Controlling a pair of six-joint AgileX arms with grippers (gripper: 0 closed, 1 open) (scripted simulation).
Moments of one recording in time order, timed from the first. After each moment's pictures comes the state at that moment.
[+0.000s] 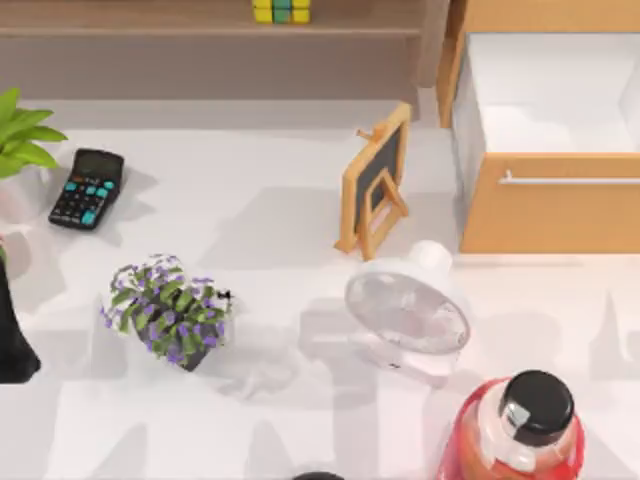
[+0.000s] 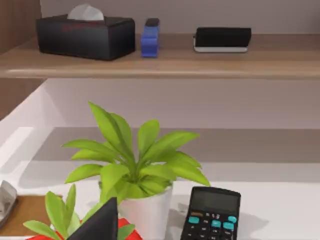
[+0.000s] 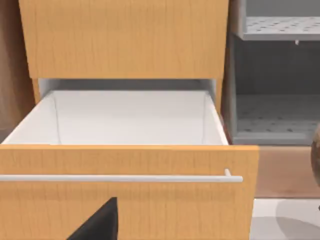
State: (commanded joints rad) left arm 0.00 0.00 0.00 0.00 0.00 0.00; right arm 0.00 0.00 0.00 0.00 0.00 0.00
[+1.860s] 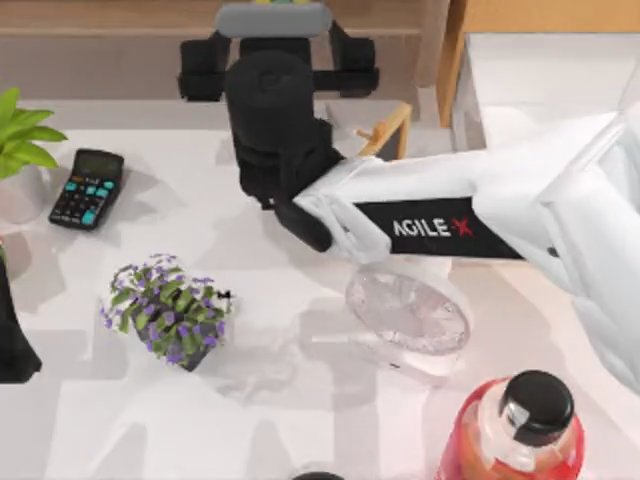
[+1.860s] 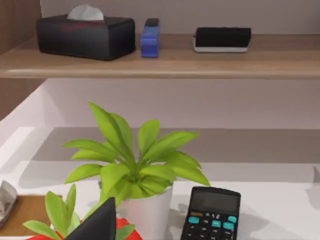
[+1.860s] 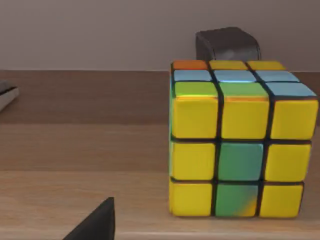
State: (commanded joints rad) left arm 0.00 0.00 0.00 0.00 0.00 0.00; right arm 0.80 2.40 1.67 0.71 0.82 0.02
